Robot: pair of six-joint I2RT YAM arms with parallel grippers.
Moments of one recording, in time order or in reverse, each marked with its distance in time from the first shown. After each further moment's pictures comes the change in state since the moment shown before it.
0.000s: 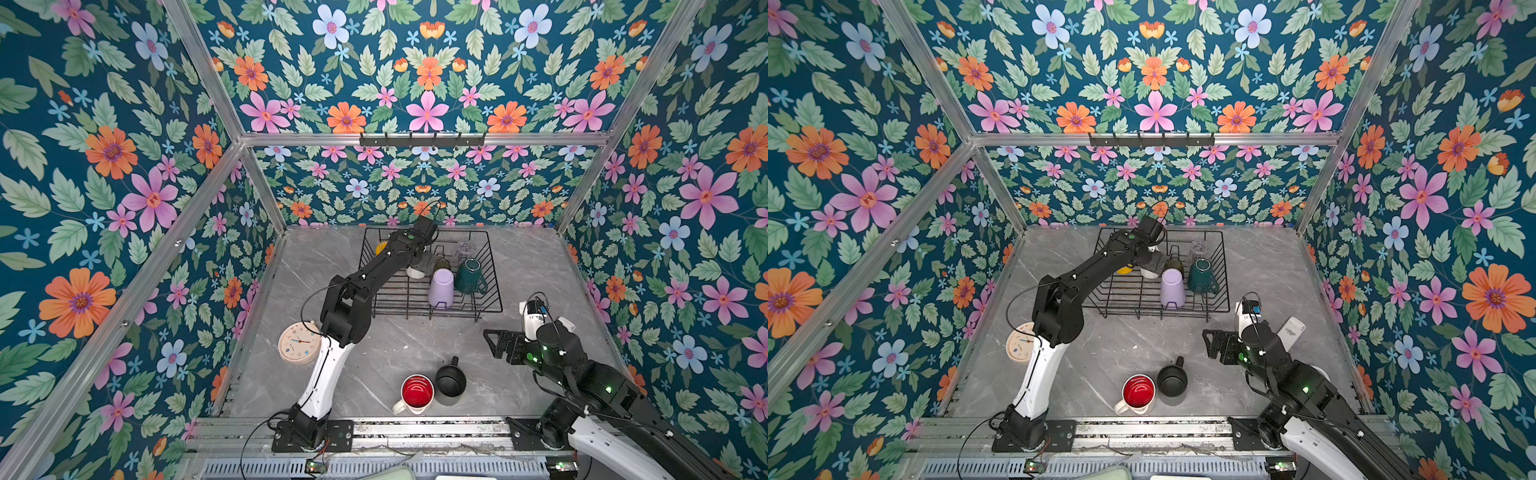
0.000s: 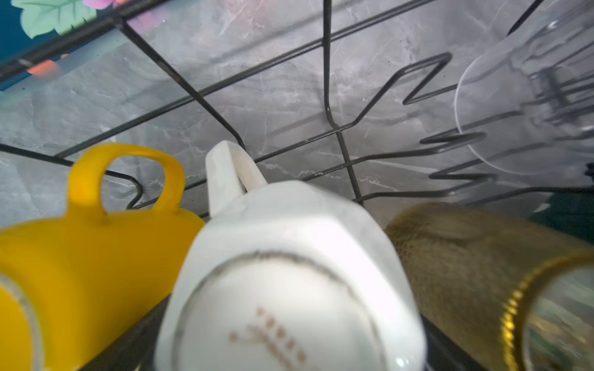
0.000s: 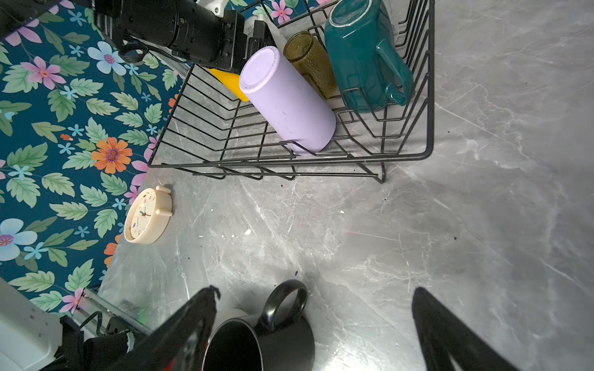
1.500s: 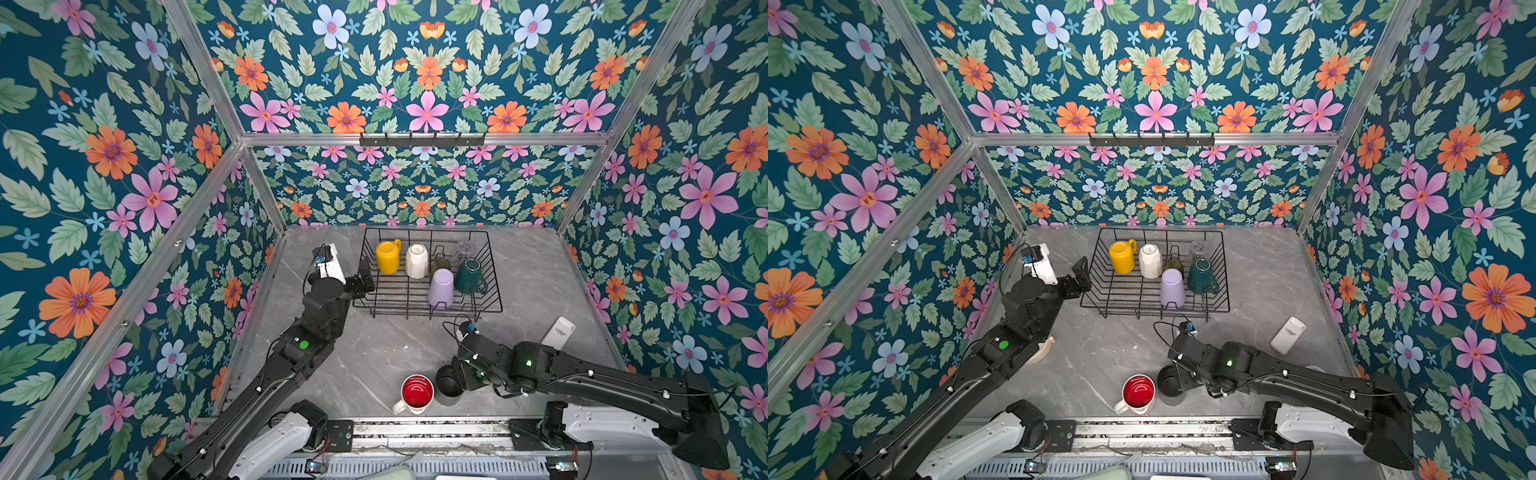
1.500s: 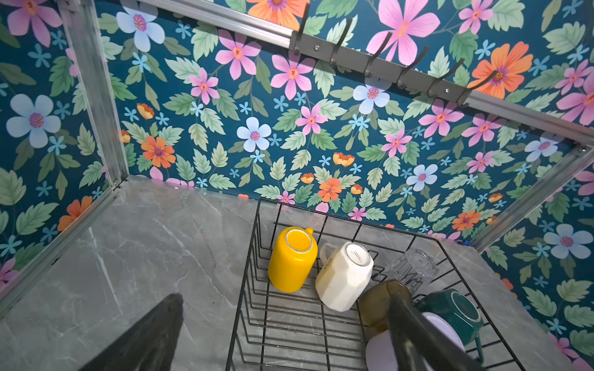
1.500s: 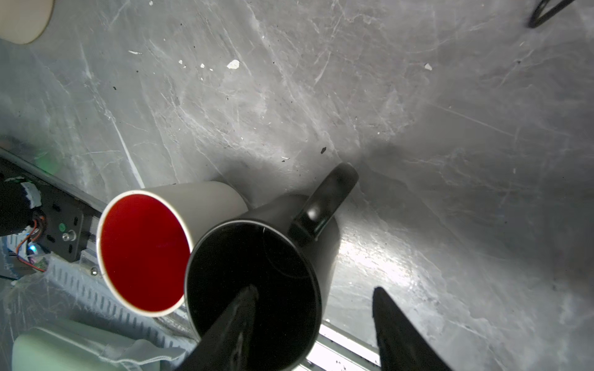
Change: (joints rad) left arm 0.031 -1.458 -1.337 0.771 -0.275 -0.241; right arm 0.423 0.579 0.174 -0.131 0.004 0.121
